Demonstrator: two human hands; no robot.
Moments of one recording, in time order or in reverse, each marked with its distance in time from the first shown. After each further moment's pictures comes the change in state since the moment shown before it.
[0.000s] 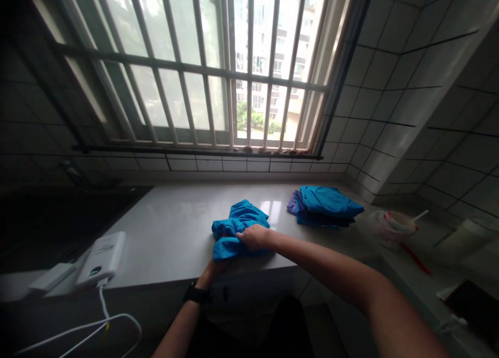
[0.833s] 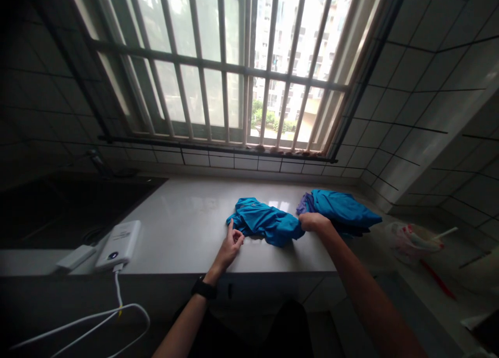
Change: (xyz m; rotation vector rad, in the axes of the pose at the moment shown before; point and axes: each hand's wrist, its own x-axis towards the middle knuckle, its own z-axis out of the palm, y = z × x) left_hand 0.004 0.016 0.010 -0.135 0.096 -0.080; right_hand -0.047 0.090 -0.090 -0.250 0.246 0.402
